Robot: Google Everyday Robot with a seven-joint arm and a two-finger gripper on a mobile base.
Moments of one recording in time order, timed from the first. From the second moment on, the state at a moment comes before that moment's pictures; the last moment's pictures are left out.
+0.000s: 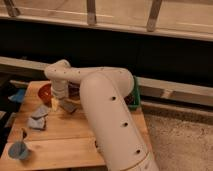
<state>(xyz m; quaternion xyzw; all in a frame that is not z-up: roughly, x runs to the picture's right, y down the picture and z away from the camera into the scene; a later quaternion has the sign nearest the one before) -0.258 0.076 0.891 -0.39 -0.01 0.23 0.89</state>
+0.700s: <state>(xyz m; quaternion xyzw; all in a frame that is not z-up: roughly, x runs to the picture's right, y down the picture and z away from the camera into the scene) -0.260 0.082 0.917 -0.38 -0.01 0.25 0.89</state>
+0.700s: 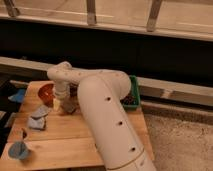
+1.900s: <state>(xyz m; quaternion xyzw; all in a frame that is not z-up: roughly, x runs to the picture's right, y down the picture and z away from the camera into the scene) -0.253 0.070 0.899 -0.35 -0.02 0.27 0.90</state>
